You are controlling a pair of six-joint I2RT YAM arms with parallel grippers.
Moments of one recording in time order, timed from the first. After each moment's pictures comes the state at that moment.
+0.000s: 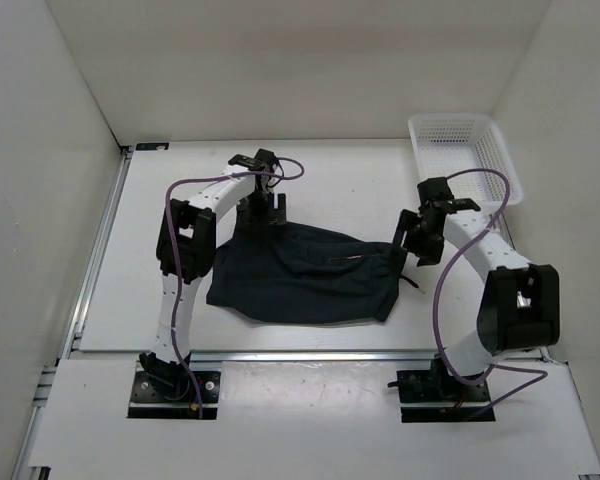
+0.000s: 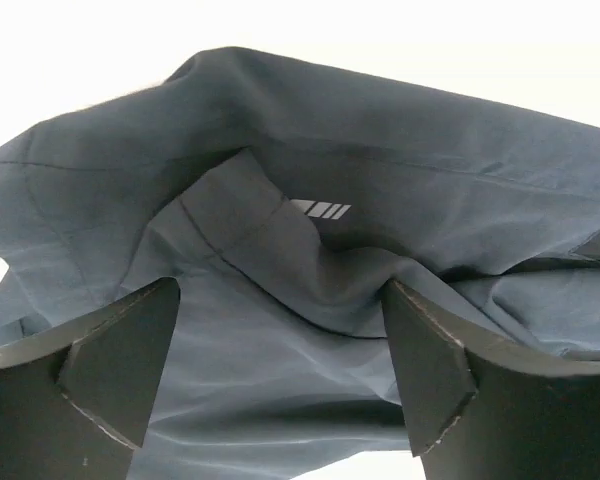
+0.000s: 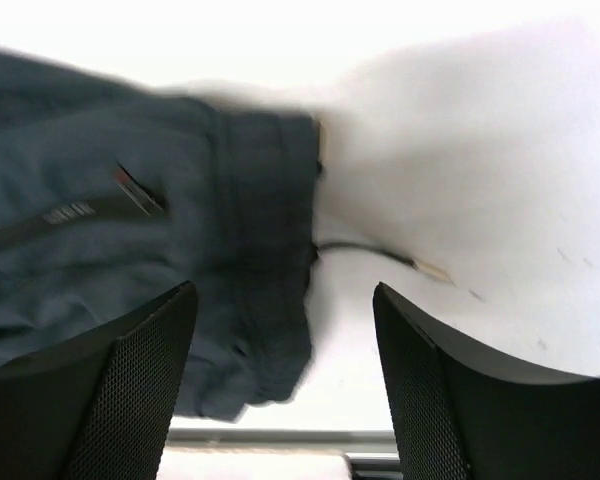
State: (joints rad) left arm -0.41 2.27 1.92 -1.06 0.05 -0.40; right arm 0.16 1.50 1.07 -0.81 -0.04 0.44
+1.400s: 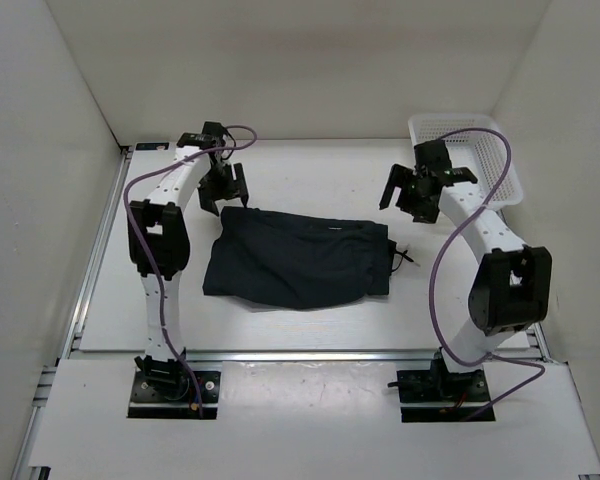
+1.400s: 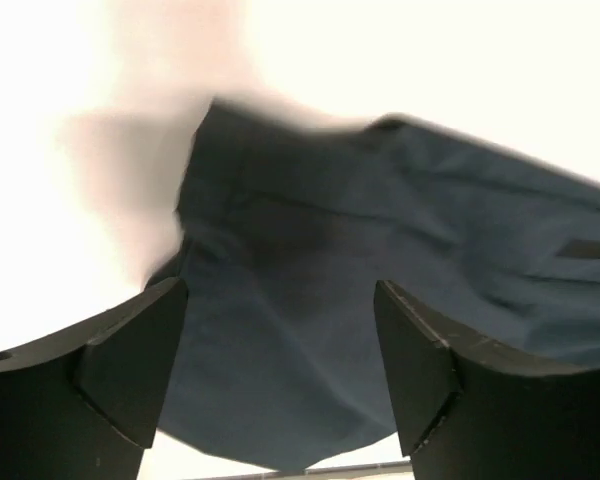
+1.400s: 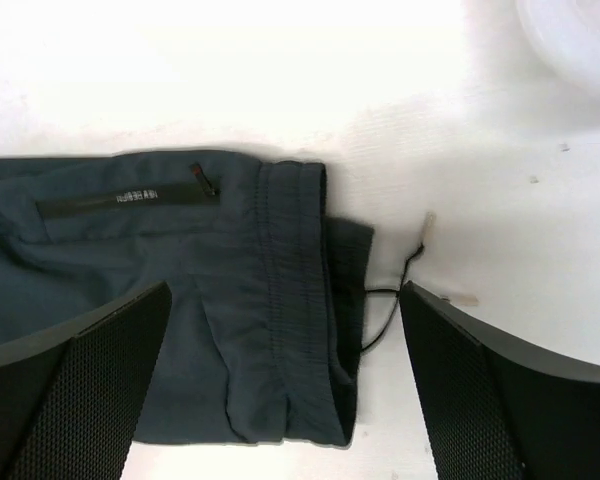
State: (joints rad) left arm -0.18 2.23 2.08 -1.13 0.08 -0.37; right arm 0.18 1.69 1.42 -0.74 -0.04 0.45
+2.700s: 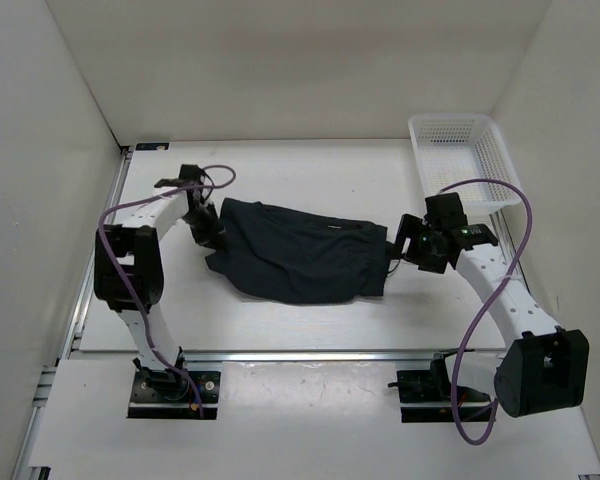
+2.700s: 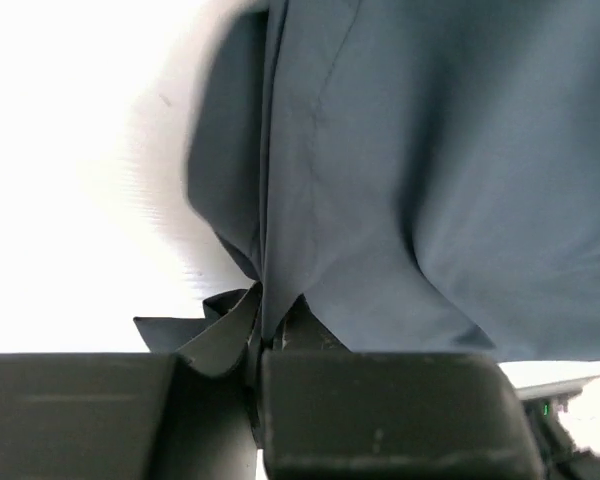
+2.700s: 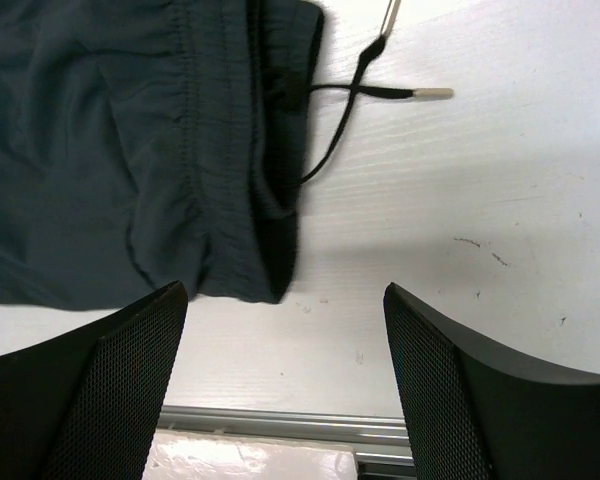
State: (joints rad) left arm -0.10 1.85 1.29 -0.81 0.23 -0.45; right arm 0.21 1.20 0.94 -0.76 -0.06 0.46
